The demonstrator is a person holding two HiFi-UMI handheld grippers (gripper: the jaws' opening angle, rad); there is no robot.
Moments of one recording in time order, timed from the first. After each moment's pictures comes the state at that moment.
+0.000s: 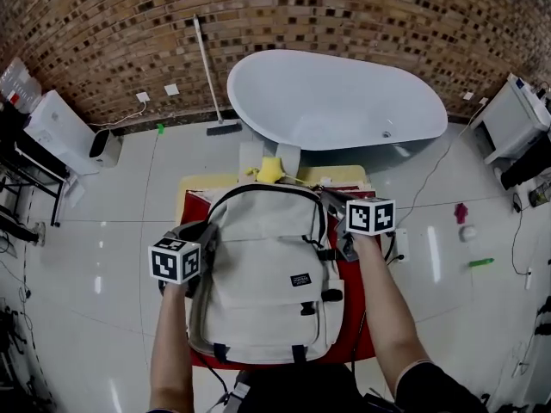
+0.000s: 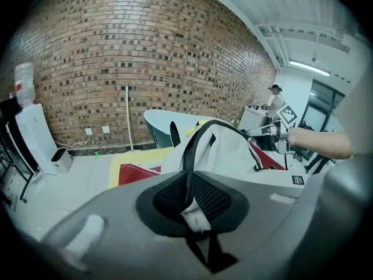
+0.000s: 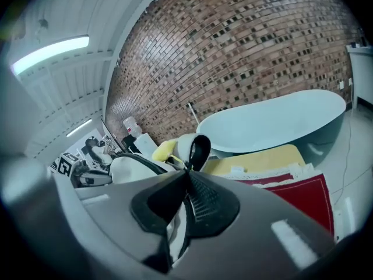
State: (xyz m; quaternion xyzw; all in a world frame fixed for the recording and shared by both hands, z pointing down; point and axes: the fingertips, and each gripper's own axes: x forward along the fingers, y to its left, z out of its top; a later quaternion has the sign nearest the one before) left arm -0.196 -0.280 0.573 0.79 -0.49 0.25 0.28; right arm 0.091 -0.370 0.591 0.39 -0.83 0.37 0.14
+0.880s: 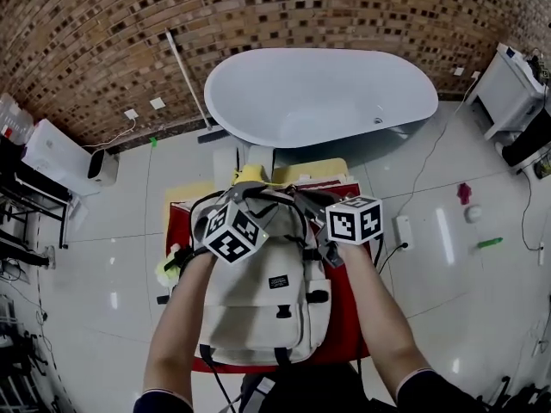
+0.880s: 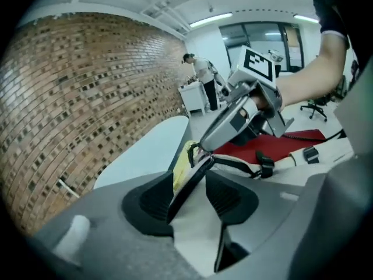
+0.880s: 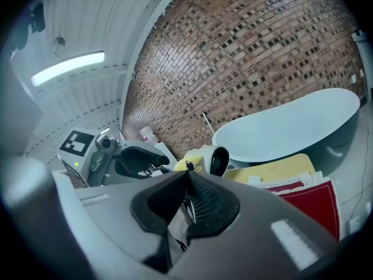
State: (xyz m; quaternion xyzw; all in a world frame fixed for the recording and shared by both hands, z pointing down) left arm 0.032 -0.350 0.537 0.88 -0.24 0.41 -0.05; right arm 0.081 -0.353 0.540 0.34 -0.87 0.36 0.07
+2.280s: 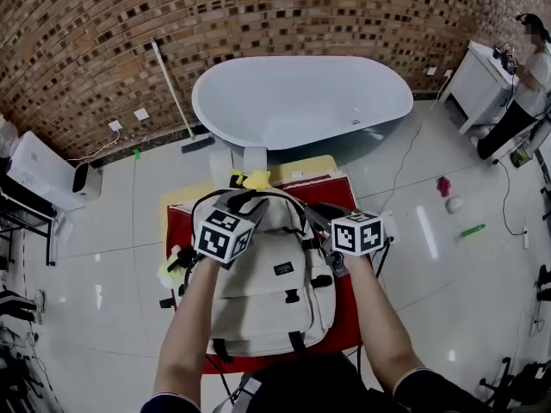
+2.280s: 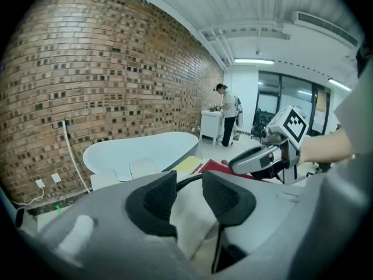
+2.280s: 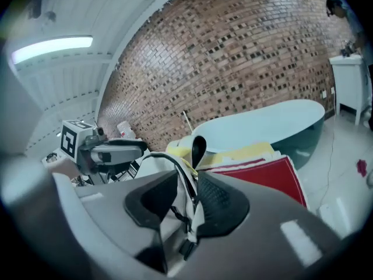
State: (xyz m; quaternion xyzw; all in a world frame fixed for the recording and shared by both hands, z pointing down) left arm 0.006 -0.334 0.523 0.91 -0.32 0.24 0.14; right arm 0.120 -0.300 0.568 0.44 -0.82 0.34 0.12
